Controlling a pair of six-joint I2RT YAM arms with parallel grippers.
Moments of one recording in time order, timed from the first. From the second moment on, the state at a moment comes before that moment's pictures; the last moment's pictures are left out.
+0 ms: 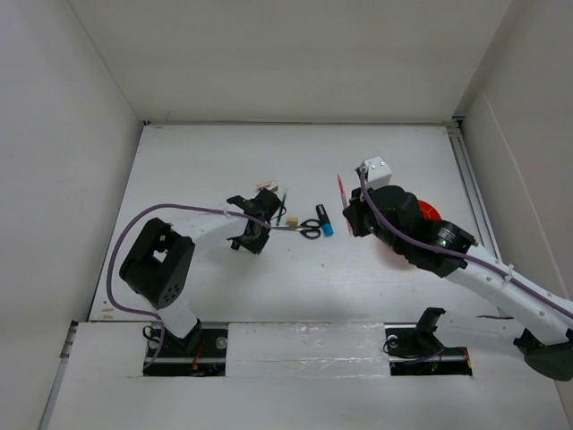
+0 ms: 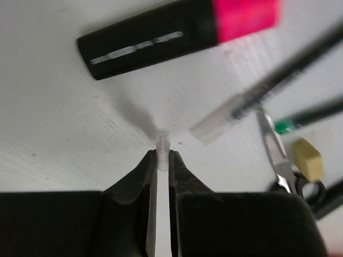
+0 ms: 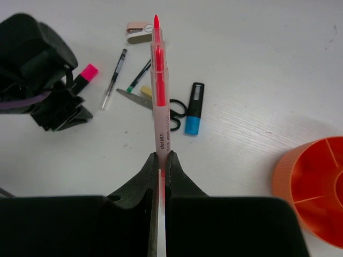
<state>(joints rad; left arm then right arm) -0.64 1.66 1.00 -0.80 -0.26 -1.72 0.91 1.03 1.14 -0.60 0.44 0.30</state>
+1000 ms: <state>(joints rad) -0.56 1.02 1.01 -0.32 0.49 -0.58 0.94 1.02 0.55 0.35 -0.29 0.71</state>
